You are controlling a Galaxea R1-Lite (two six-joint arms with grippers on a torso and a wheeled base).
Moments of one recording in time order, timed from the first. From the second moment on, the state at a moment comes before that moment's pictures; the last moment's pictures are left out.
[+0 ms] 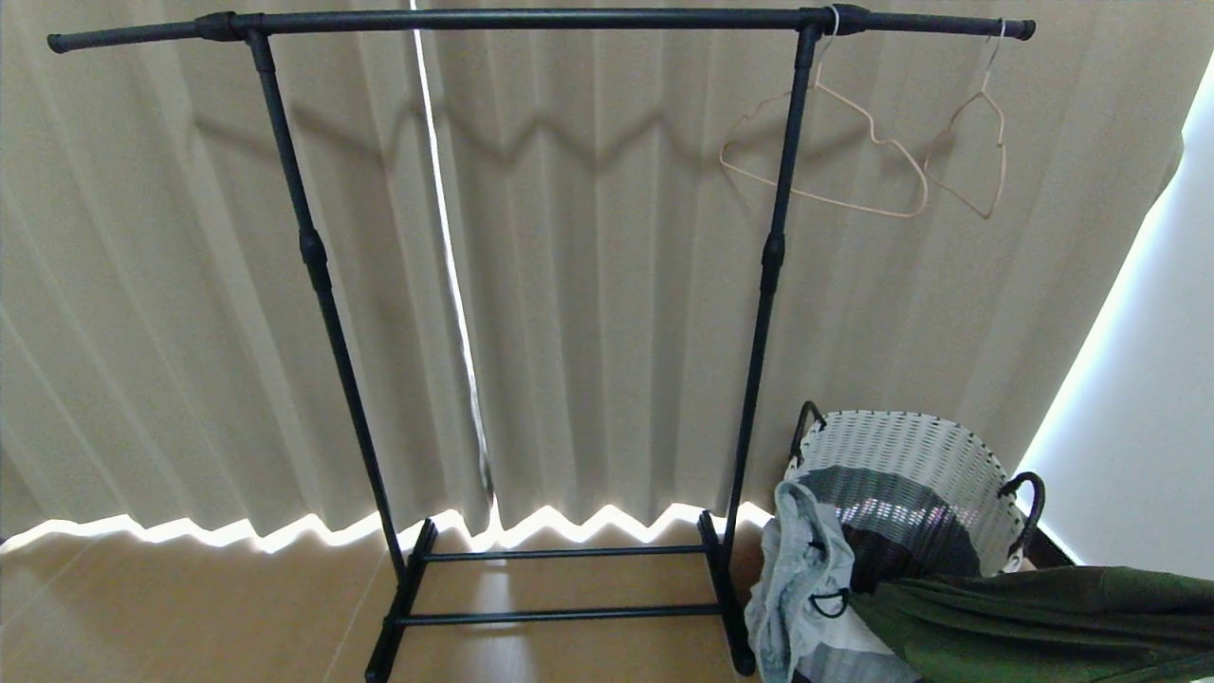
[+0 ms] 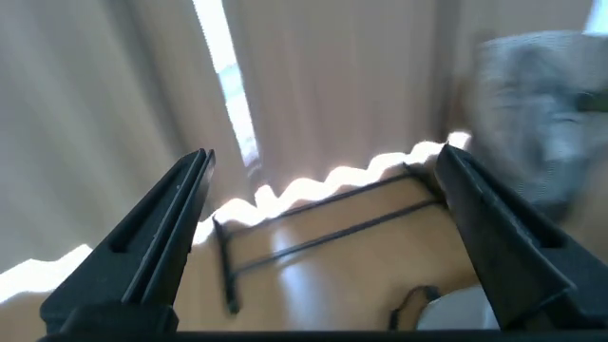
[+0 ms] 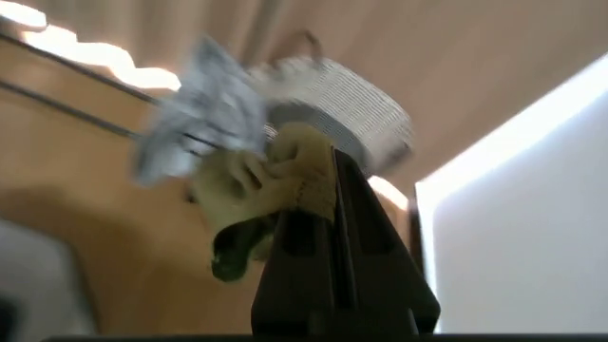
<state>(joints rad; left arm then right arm) 0.00 0.01 -0.04 0.01 -0.34 0.15 -0.14 0.58 -0.44 0.19 0.27 -0.45</state>
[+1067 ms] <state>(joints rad) -0.17 0.87 -0.68 -0.06 -0.63 0.16 0.32 1.04 -1.01 0.21 0.28 -0.23</state>
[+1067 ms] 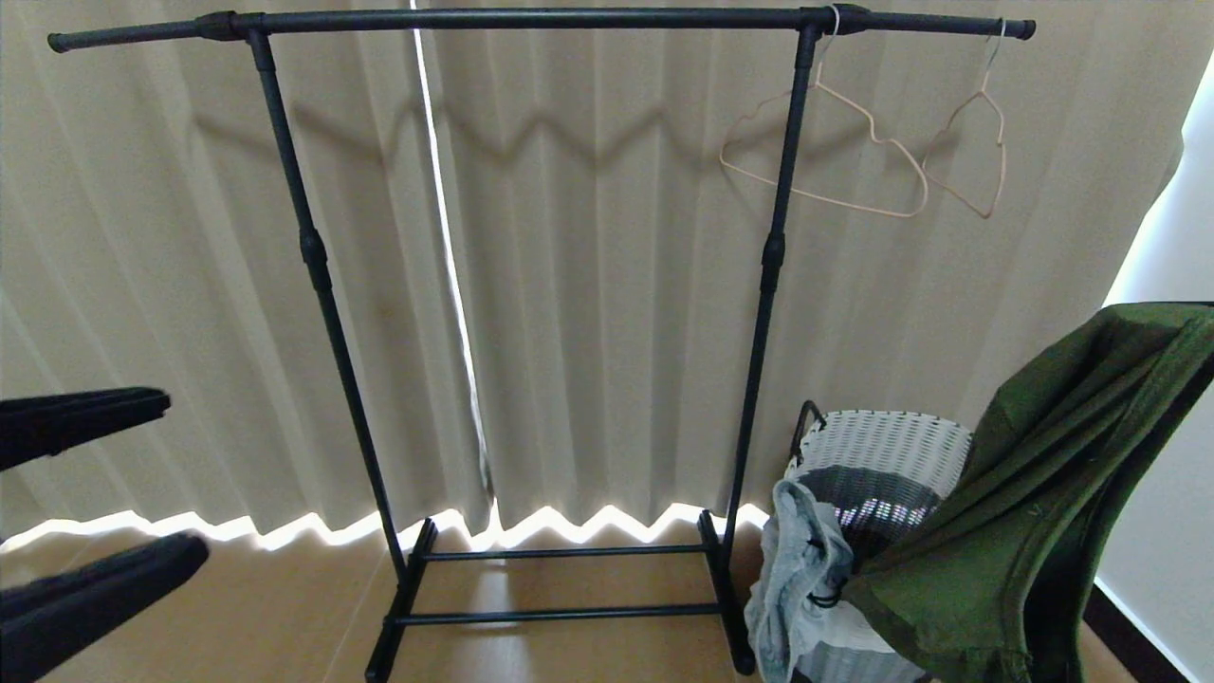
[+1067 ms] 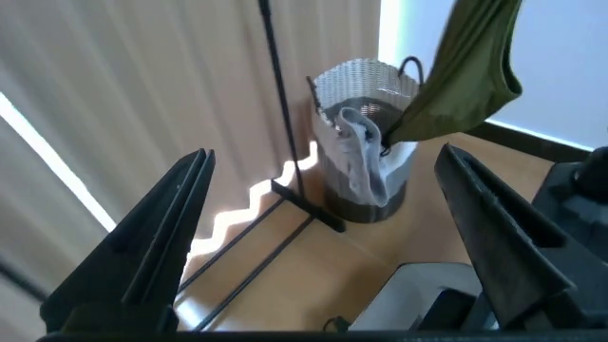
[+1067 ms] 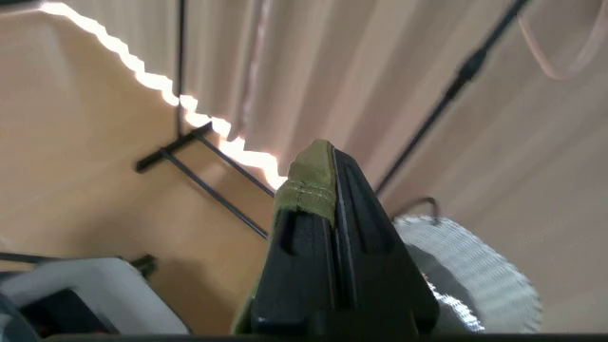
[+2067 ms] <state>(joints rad) -1.00 1.54 -0.76 -0.53 -0.11 -0.10 0.50 1.21 -1.05 0.00 0.28 -0.08</state>
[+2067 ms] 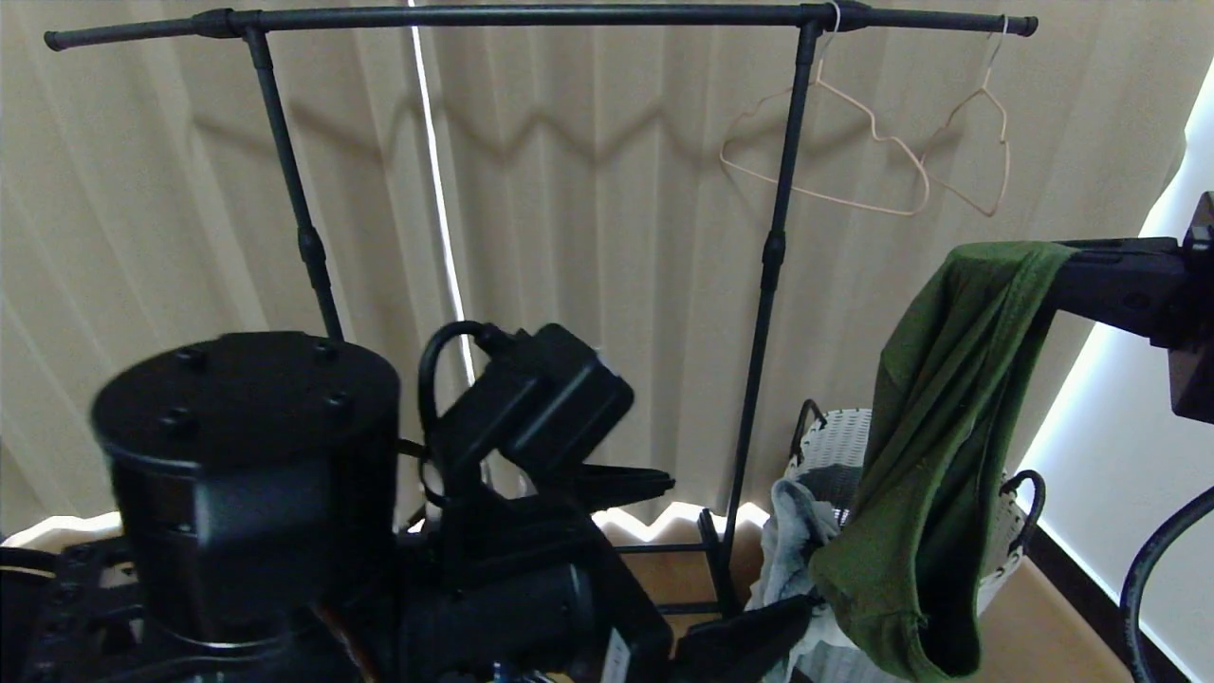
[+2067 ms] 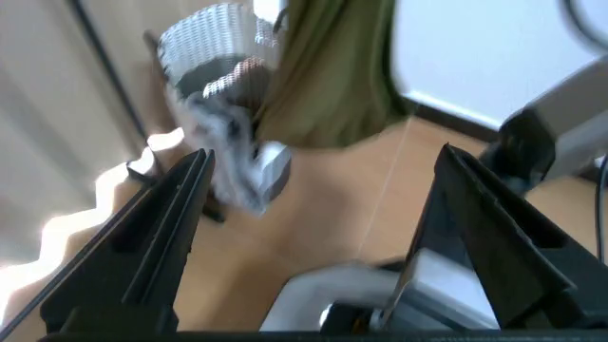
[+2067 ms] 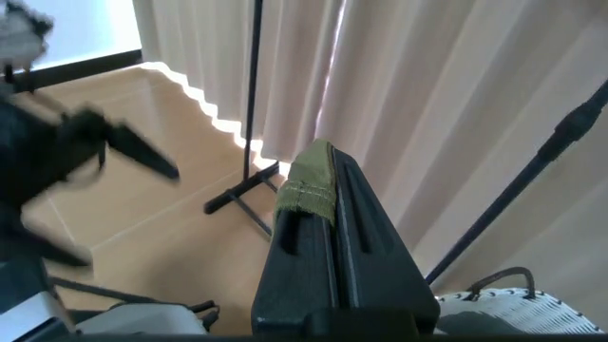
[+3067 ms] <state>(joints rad) -1.04 1.97 -1.05 -0.60 0.15 -0.28 0.54 1.22 -1.04 0.00 0.28 -0.07</state>
